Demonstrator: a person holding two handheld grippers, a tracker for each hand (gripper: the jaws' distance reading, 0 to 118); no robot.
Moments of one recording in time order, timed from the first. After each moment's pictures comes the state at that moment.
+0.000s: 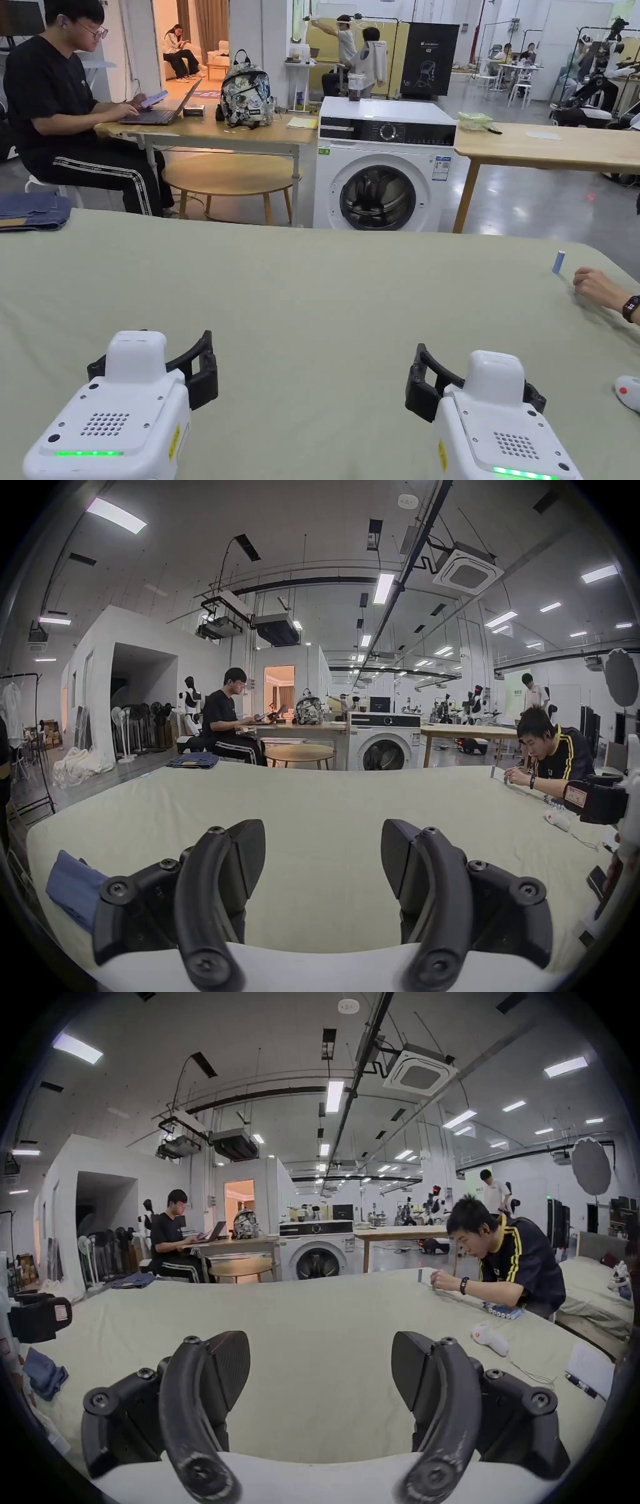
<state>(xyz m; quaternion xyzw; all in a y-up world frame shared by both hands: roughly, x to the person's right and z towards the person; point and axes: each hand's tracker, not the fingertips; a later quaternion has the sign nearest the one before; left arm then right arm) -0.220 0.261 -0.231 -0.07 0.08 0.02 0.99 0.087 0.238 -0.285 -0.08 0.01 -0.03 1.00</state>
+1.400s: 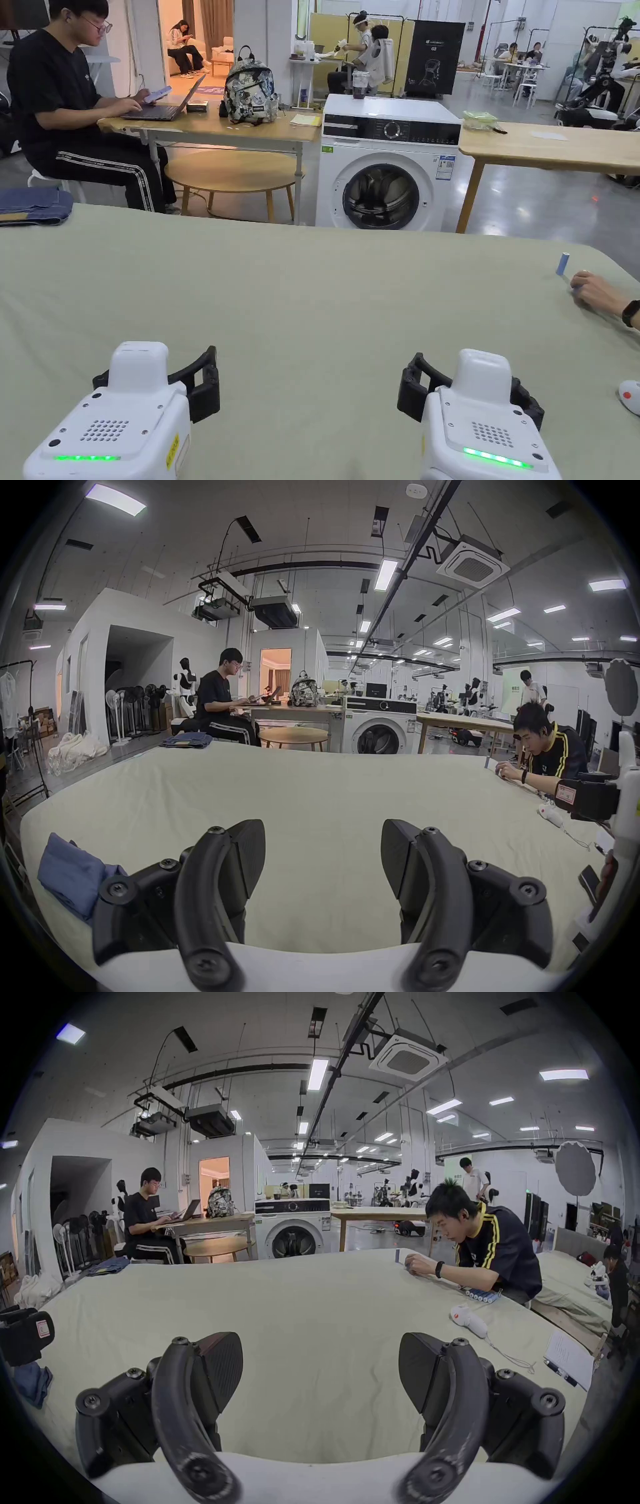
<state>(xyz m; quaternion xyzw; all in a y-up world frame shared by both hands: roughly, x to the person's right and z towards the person) -0.222 0.250 -0.235 -0.11 0.06 0.04 0.99 0.070 0.241 -0.293 -0.14 -0.05 -0.02 0.99</state>
